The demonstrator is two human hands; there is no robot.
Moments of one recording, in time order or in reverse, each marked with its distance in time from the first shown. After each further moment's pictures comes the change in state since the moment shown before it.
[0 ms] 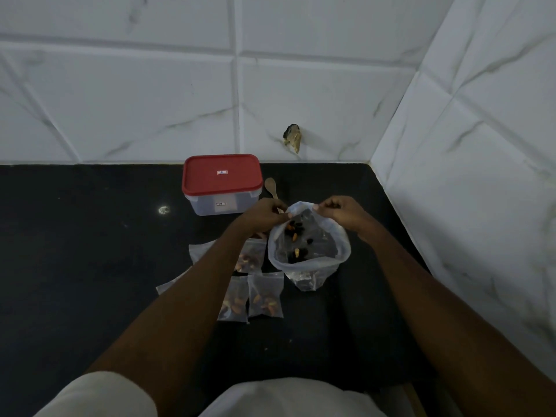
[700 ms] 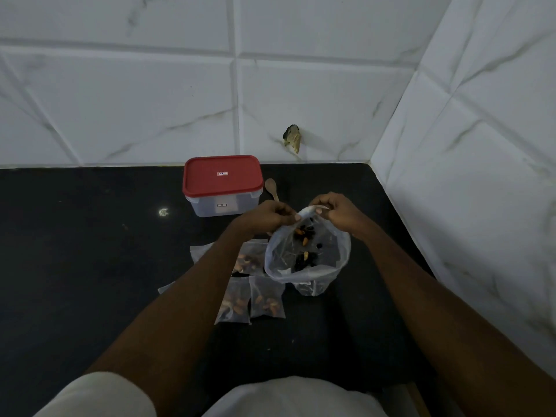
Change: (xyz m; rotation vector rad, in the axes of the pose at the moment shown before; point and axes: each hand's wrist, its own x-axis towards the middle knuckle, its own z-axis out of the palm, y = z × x) left_hand -0.009 0.007 -0.002 -0.191 -0.132 0.018; right_hand -0.003 -0.015 0.006 -0.210 -0.050 -0.252
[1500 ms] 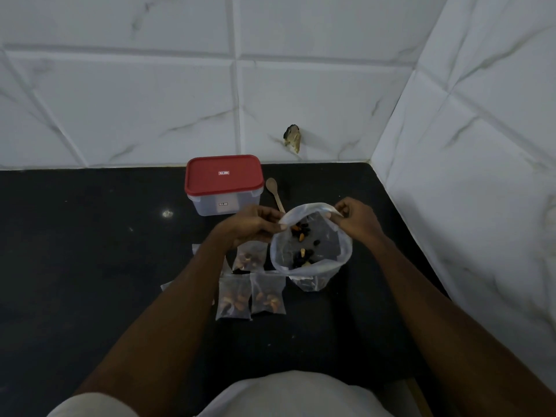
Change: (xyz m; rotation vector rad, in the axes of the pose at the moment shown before) left_hand -0.033 -0.014 -0.007 -0.369 -0.026 -0.071; right_hand -0.026 0.034 0.002 -0.045 0.242 0.253
